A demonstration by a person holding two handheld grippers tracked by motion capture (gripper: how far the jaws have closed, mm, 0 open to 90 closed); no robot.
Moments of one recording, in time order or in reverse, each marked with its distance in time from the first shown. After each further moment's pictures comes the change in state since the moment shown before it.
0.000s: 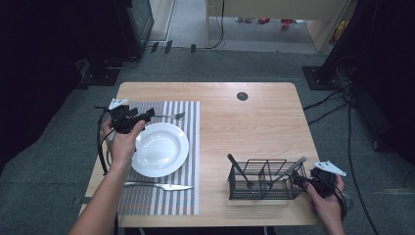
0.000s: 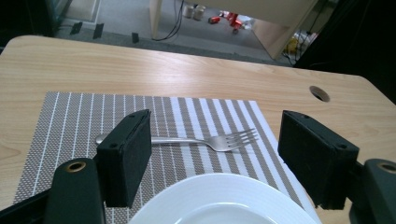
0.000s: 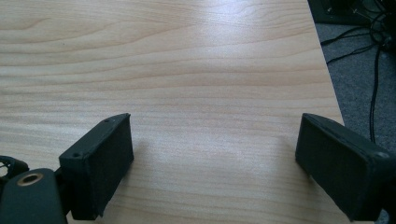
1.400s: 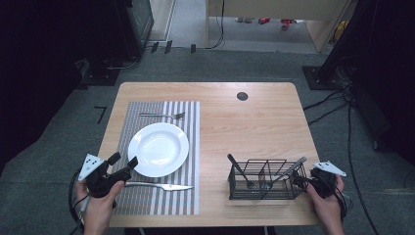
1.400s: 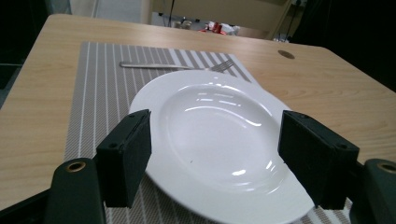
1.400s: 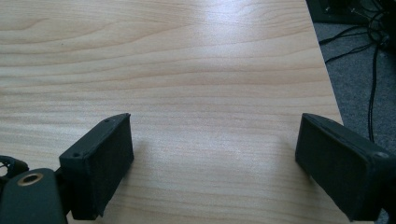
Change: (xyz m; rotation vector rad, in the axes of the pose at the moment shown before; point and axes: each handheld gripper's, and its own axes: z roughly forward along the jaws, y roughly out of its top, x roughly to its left) left arm 0.012 -0.115 -0.126 -0.088 -0.044 0.073; right arm 0.000 0.000 0.000 -0.001 -0.007 0.002
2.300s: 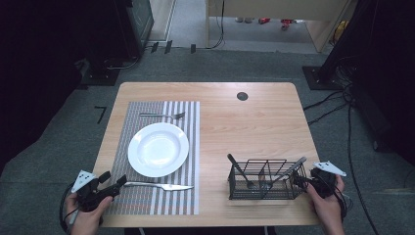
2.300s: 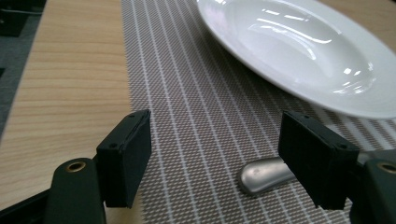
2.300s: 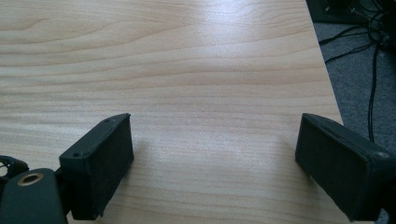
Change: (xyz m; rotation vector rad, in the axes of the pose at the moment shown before) left arm 0.053 -0.055 -0.009 0.168 0.054 -0.022; right arm 0.000 0.000 0.000 0.000 0.000 0.000
